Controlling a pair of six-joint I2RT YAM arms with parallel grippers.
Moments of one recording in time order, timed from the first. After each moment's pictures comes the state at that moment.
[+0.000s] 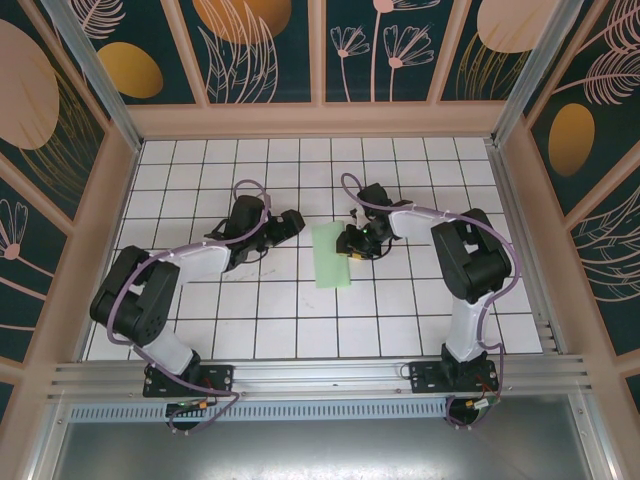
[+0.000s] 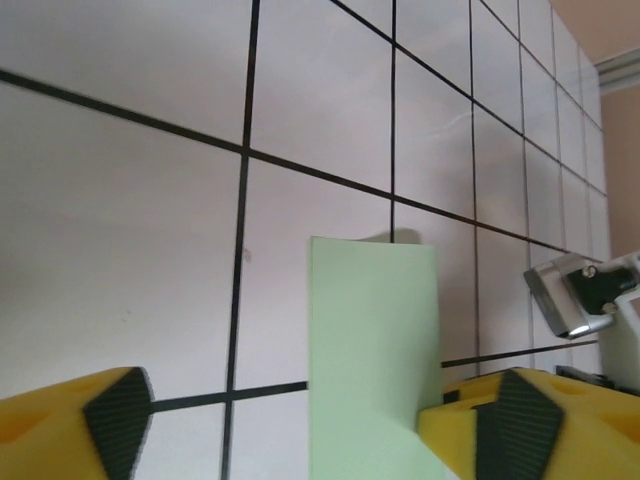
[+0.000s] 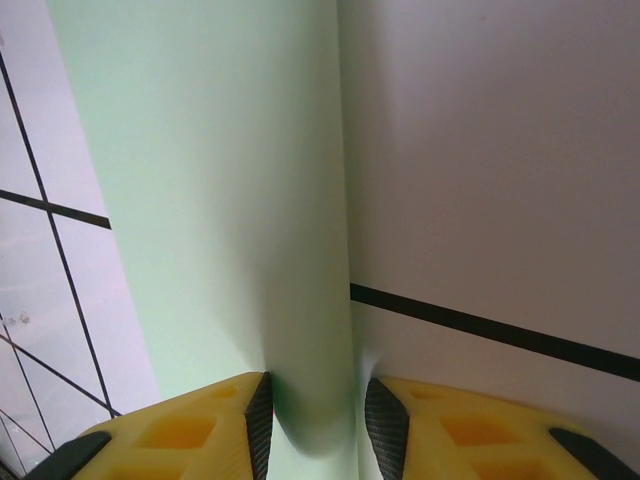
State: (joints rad) left arm -0.46 1.62 0.78 0.16 0.23 -0.86; right arm 0.48 1.92 1.14 -0.47 -0.45 0.52
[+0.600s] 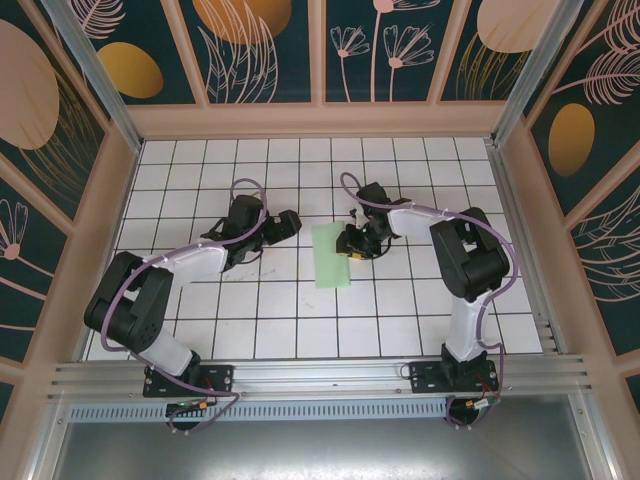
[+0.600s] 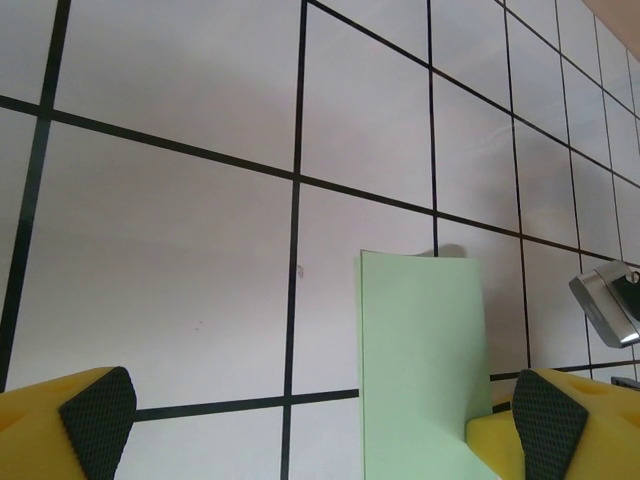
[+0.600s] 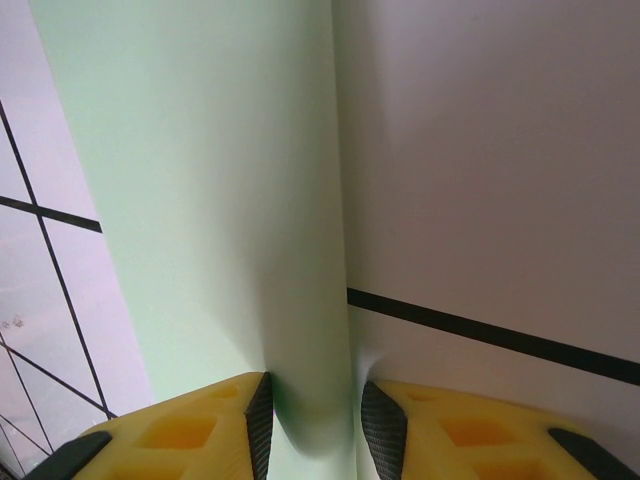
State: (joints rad) left arm -0.46 1.58 0.79 0.09 0.15 -0.79; right arm 0.48 1.95 1.16 -0.49 -0.45 0.52
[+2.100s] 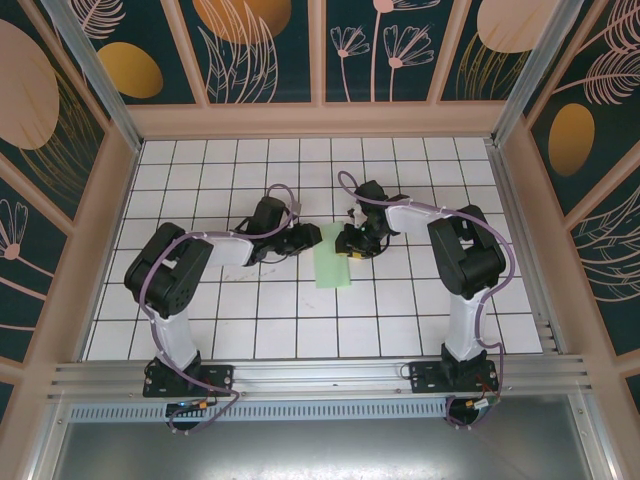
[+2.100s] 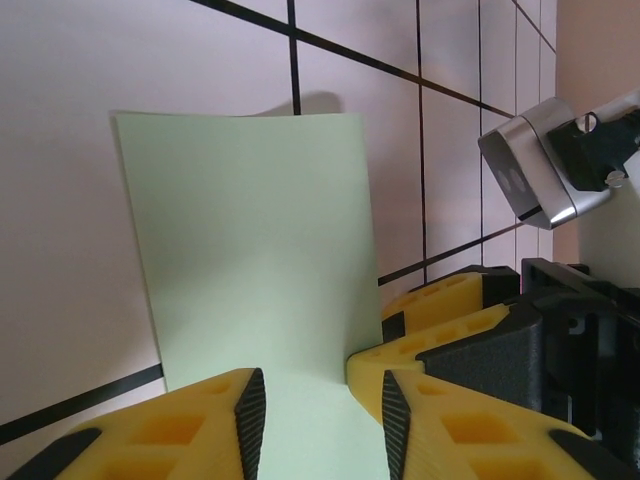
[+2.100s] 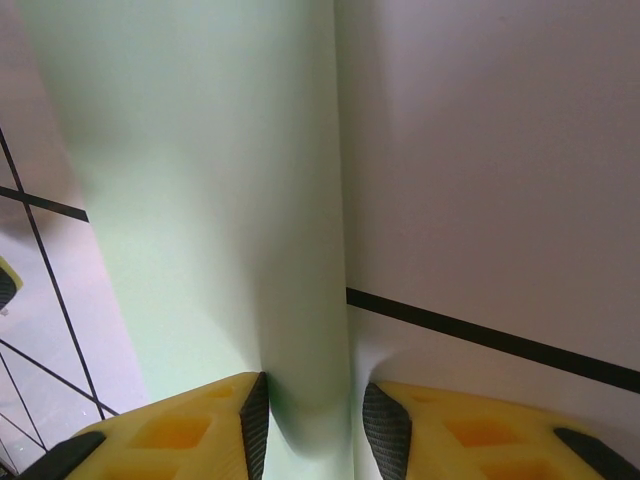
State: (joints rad) left arm -0.53 1.87 0.89 0.28 0.52 -0.88; right arm 0.48 1.98 1.21 -0.56 -0.45 0.48
